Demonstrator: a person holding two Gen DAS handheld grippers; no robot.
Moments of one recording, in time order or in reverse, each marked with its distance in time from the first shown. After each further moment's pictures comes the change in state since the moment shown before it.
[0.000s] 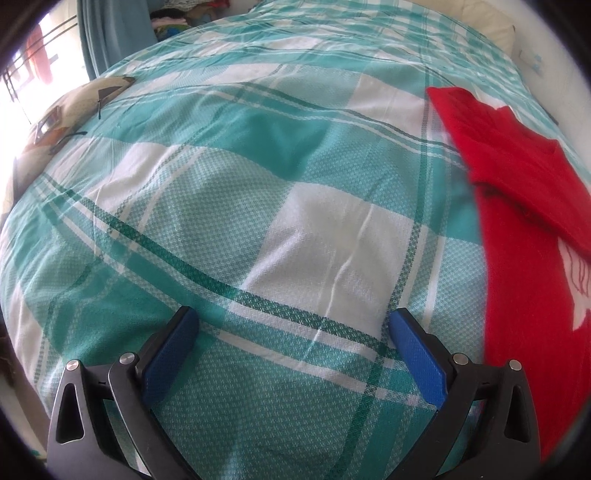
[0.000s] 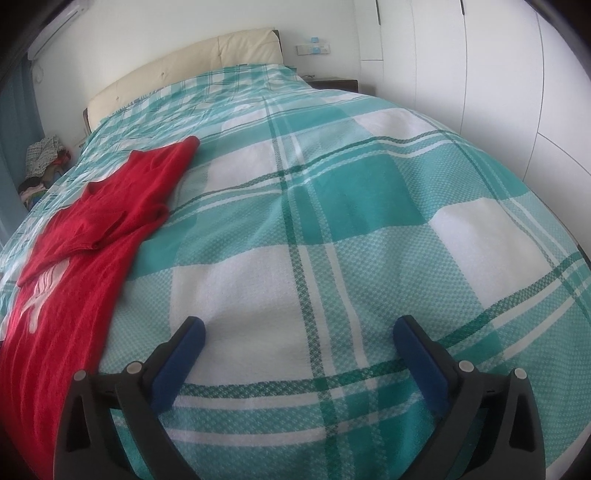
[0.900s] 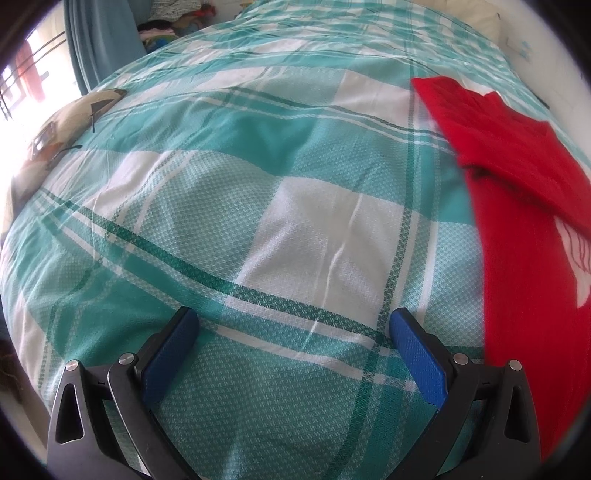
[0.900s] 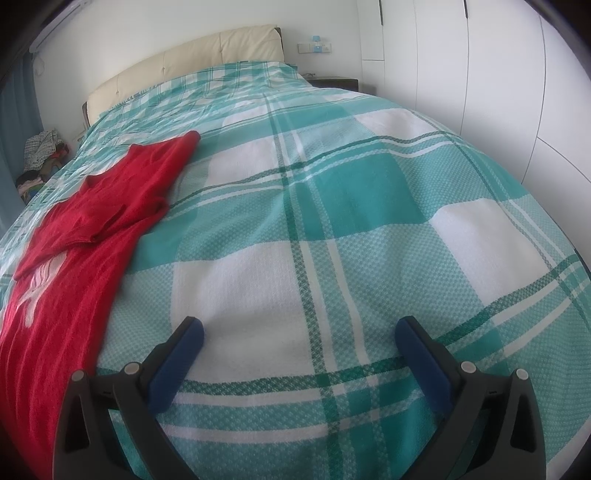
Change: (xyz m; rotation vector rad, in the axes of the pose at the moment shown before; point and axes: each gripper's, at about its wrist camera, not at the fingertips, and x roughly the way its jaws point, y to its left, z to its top) left arm -0.003 -0.006 -0.007 0.062 -0.017 0.004; right arm 0.001 0.002 0.000 -0.013 0.008 -0.015
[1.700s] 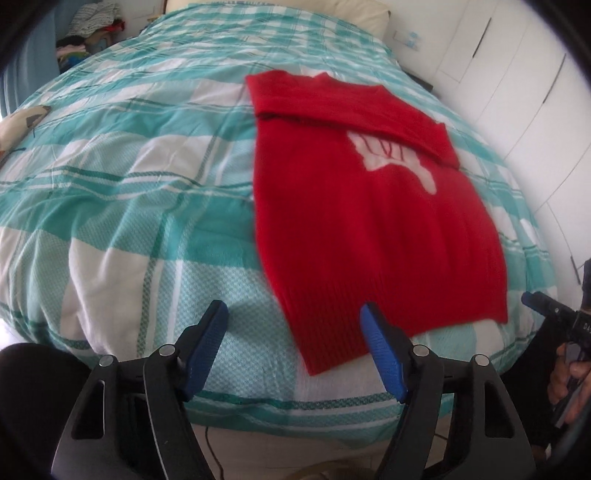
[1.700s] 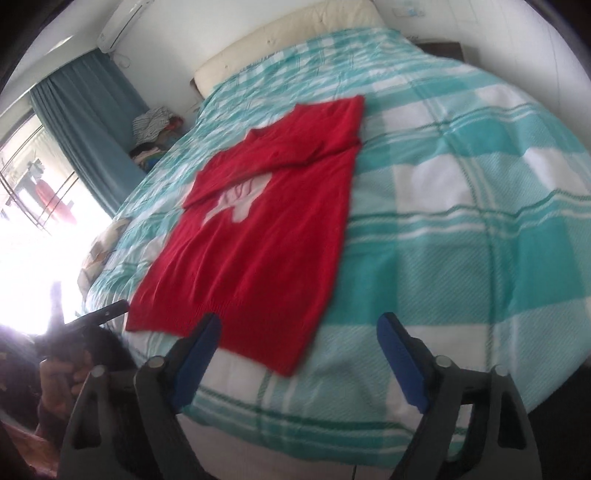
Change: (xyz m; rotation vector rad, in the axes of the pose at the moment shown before) left arm -0.113 -0.037 -0.110 0.175 -0.009 -0.403; right arm -0.113 0.055 -0.075 -0.049 0.248 0.555
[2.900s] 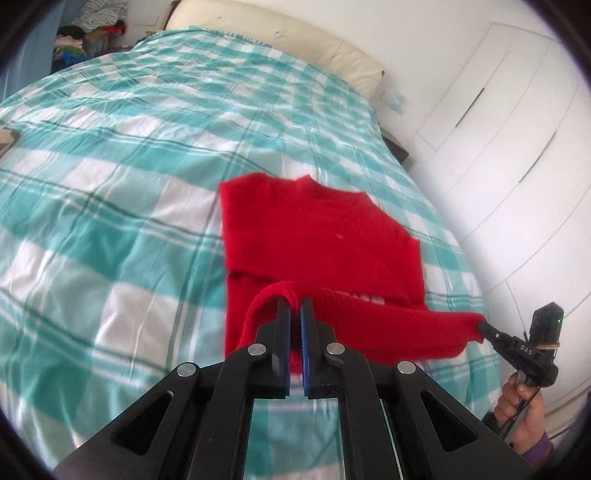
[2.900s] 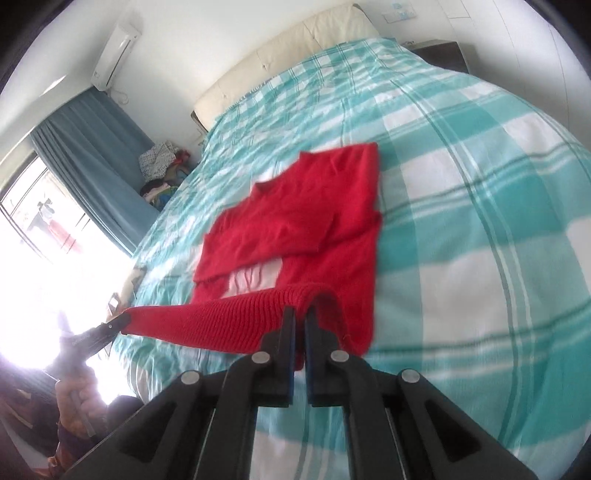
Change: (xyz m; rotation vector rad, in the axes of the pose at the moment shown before) left arm -0.002 0.026 0.172 -0.119 -0.172 -0.206; right arm 0.011 -0.010 0.148 0.063 -0.165 0.055
